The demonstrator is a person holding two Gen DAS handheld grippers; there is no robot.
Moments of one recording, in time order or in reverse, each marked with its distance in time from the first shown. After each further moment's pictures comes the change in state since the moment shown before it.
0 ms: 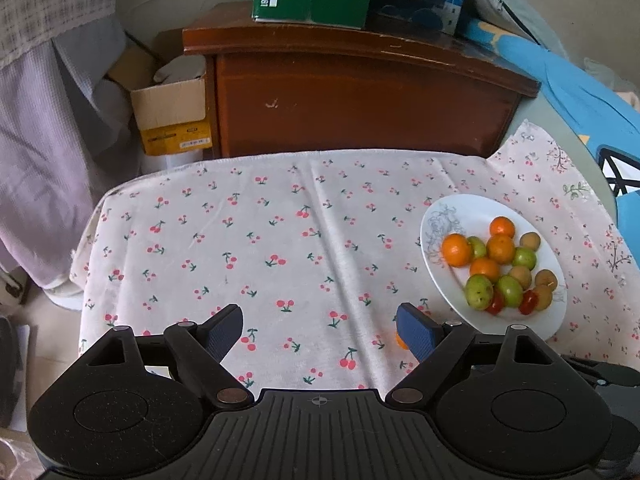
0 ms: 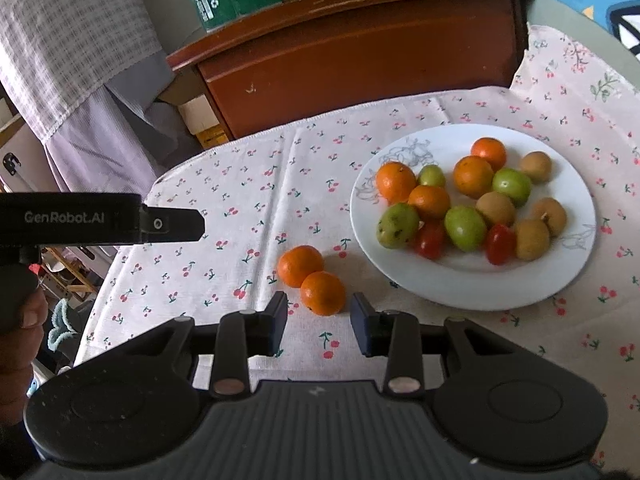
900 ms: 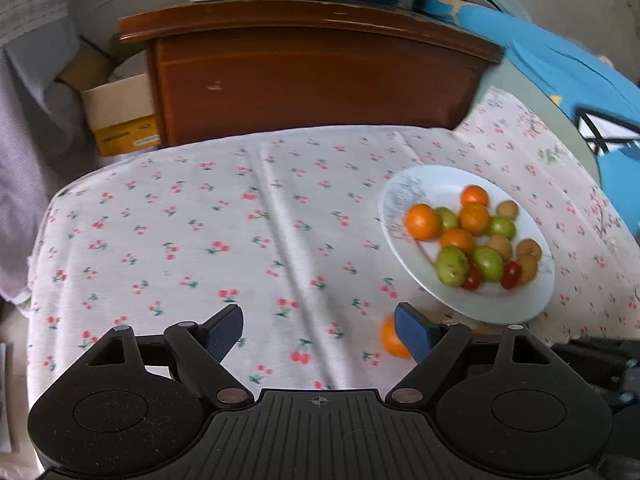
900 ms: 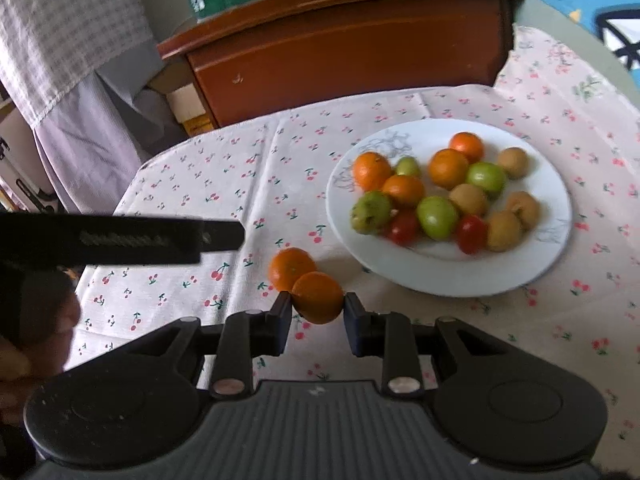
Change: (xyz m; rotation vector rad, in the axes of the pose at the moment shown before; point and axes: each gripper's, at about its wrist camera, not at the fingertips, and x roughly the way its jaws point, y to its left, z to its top) left arm 0.026 -0.029 -0.018 0.096 0.002 -0.070; right arm -0.014 -0.009 -0.006 -0.028 0.012 -0.057
